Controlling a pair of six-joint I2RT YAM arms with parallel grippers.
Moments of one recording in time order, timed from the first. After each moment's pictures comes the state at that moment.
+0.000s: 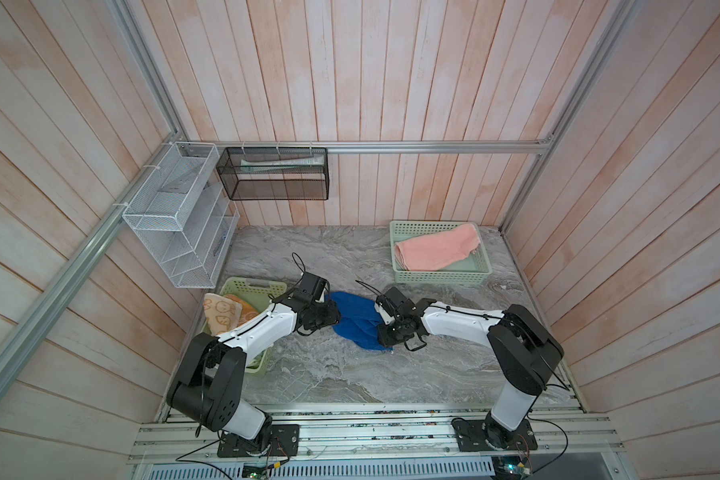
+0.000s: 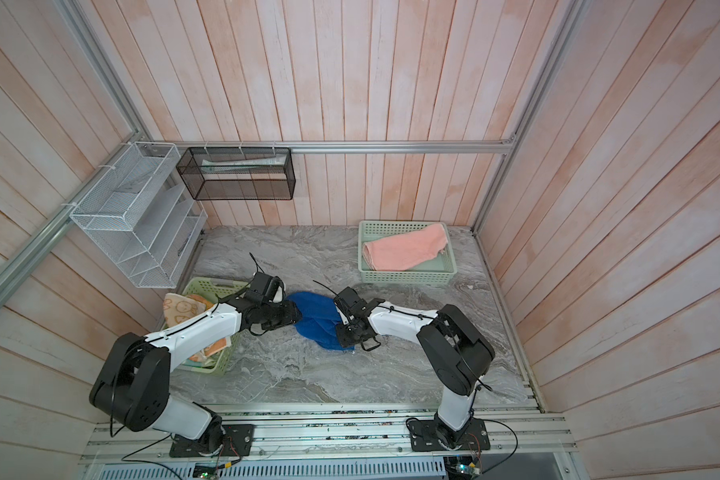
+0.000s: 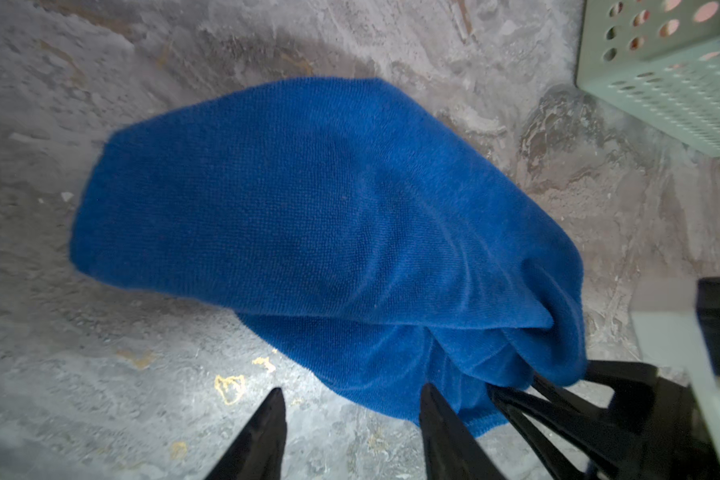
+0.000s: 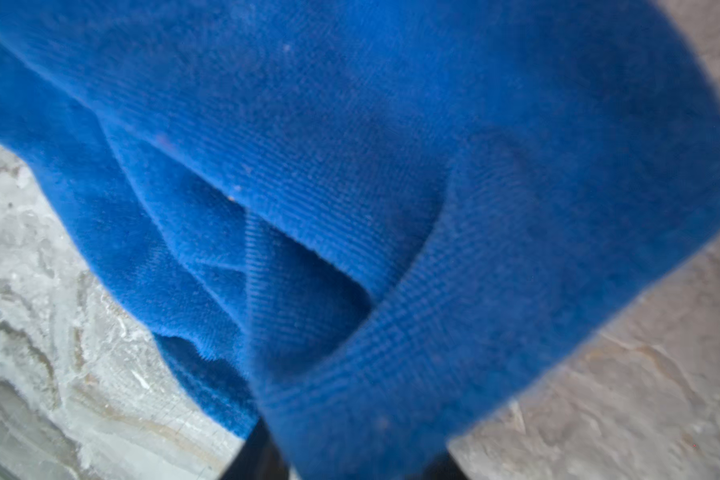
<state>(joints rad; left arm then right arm) -0.43 1.53 0.91 -0.42 0.21 -0.59 0.80 1.78 1.05 -0.49 -0.11 0.42</state>
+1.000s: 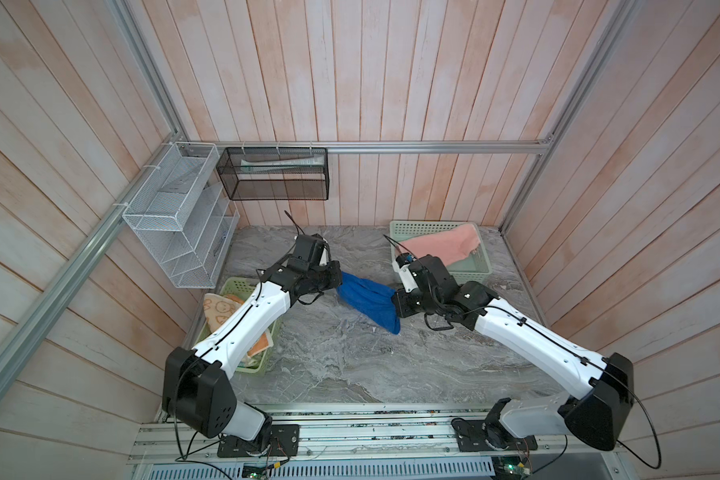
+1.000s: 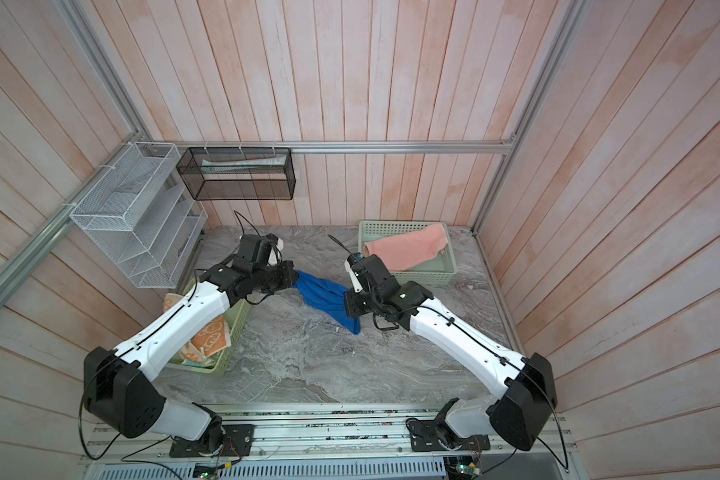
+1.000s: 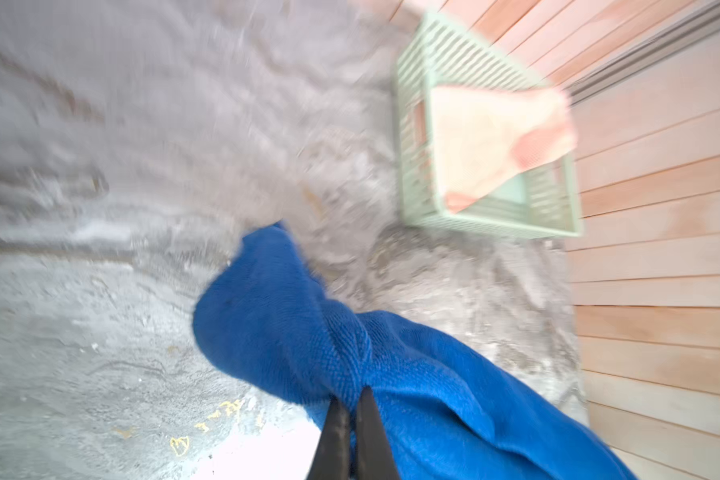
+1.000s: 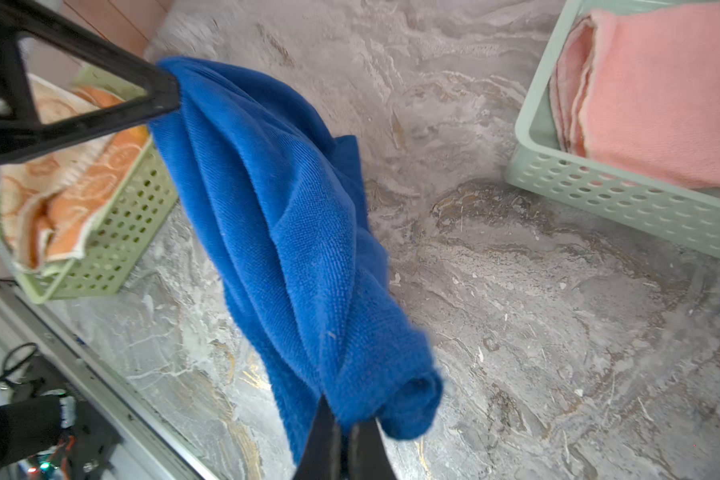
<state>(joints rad) -0.44 1.47 1.34 -0.62 0.17 -0.56 0.73 1.34 1.23 -0.67 -0.05 0.37</state>
